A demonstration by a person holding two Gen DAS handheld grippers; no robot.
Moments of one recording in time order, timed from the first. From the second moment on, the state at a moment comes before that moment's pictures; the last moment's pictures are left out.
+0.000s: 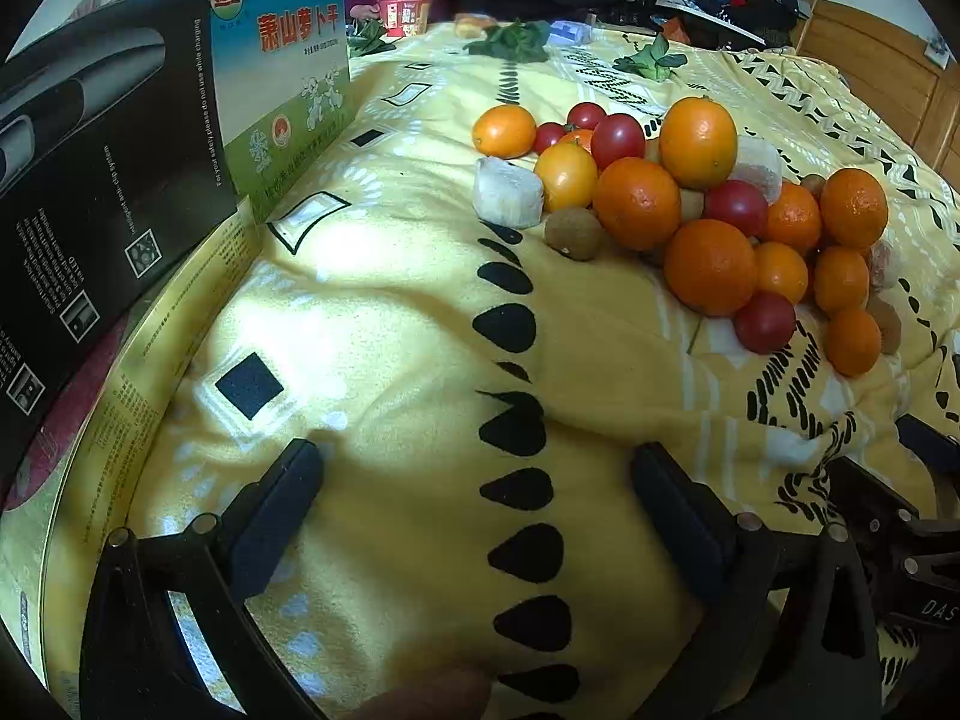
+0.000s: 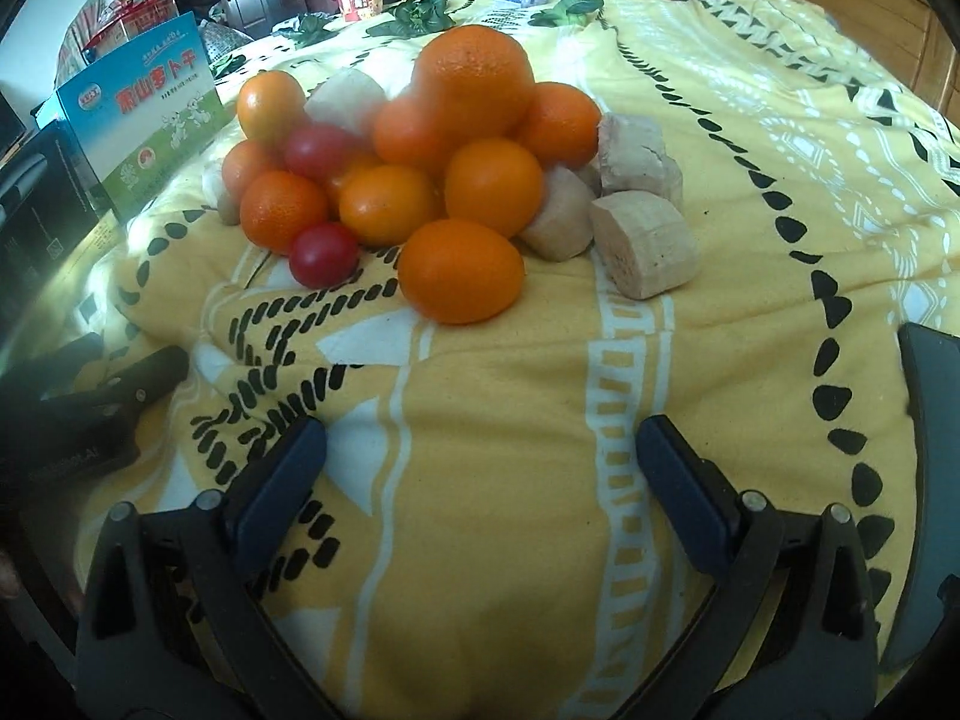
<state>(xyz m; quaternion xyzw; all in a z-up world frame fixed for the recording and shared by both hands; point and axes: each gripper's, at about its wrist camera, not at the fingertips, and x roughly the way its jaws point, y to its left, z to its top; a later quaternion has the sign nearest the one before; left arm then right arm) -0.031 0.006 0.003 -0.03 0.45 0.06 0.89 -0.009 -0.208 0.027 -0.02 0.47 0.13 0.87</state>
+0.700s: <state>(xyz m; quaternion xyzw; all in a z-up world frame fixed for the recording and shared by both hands) -0.028 0.006 0.002 -0.03 0.45 0.06 0.89 -0.008 -0.208 0.027 -0.02 0.47 0.13 0.87</state>
